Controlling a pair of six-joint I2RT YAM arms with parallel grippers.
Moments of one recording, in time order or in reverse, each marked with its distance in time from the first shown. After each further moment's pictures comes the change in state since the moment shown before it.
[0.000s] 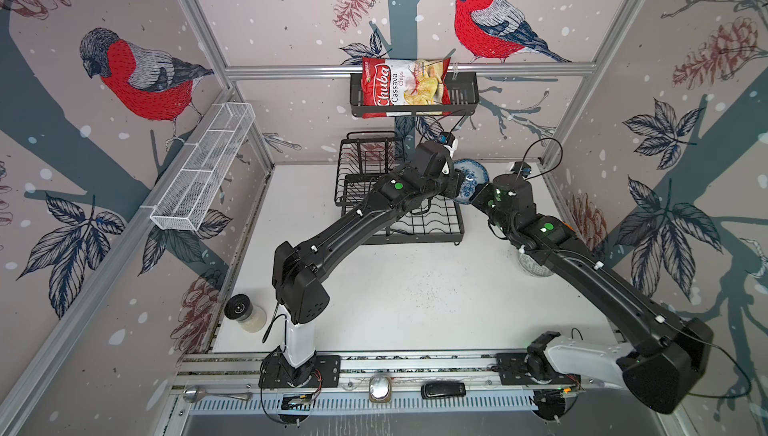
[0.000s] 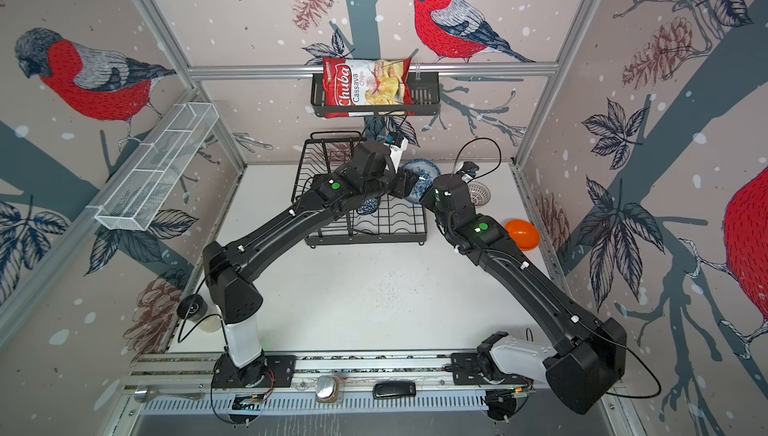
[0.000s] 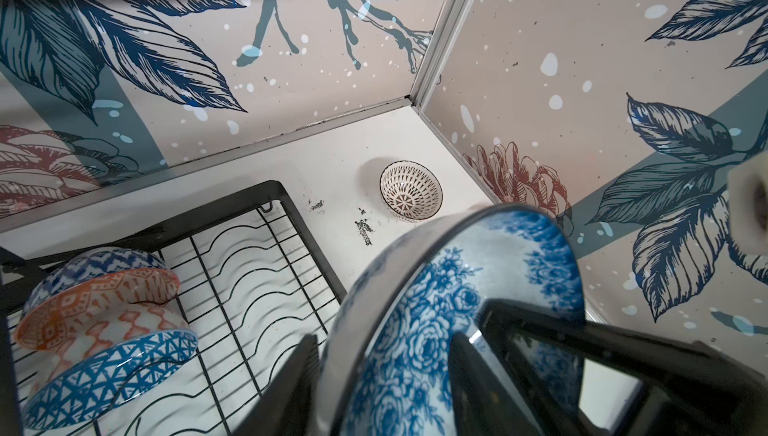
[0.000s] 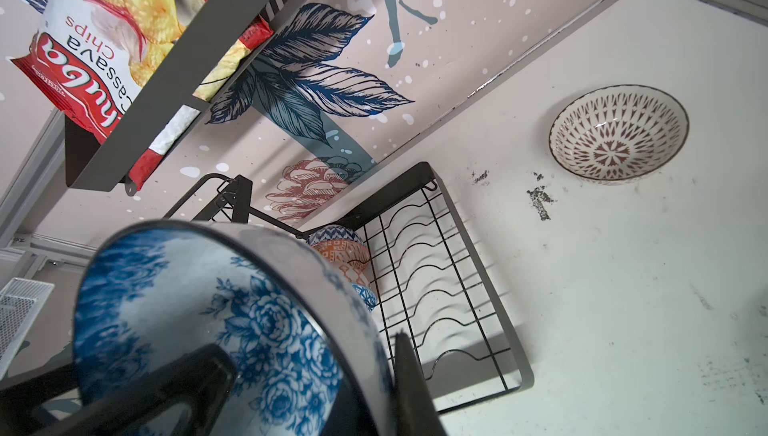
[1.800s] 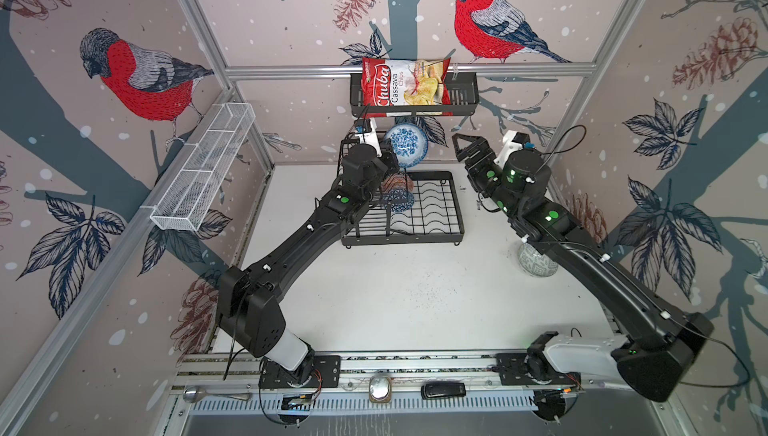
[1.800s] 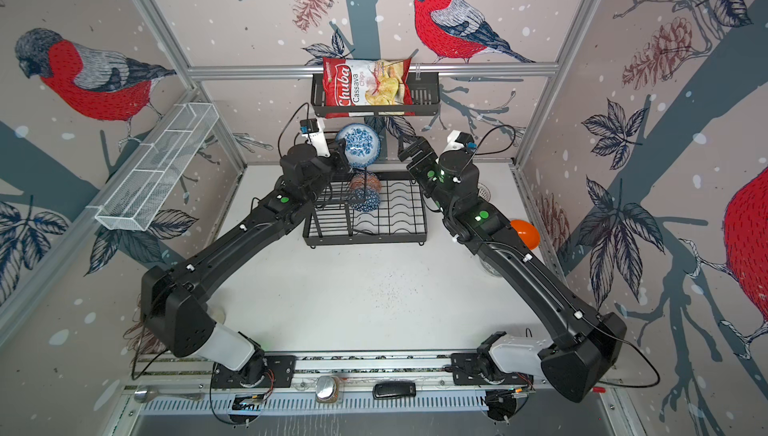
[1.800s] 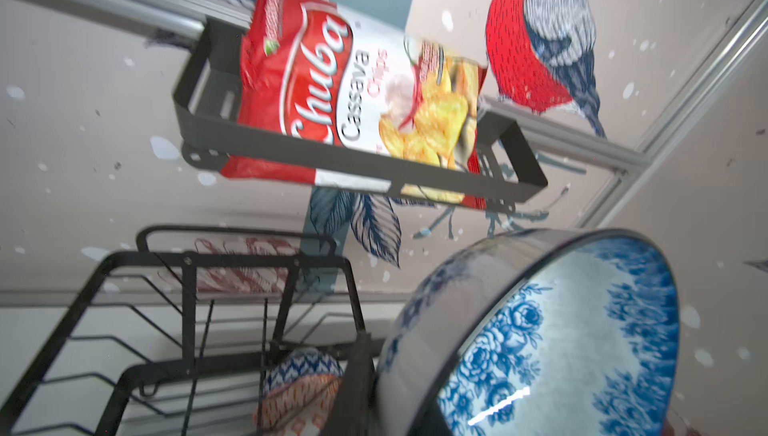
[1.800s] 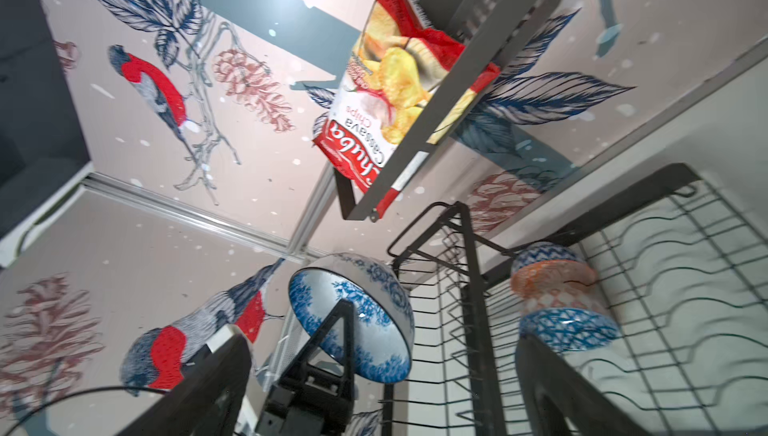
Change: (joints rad) left arm 0.268 -0.339 -0.563 0.689 -0.249 -0.018; right arm 0.059 0.101 0.245 0.275 -0.219 0.248
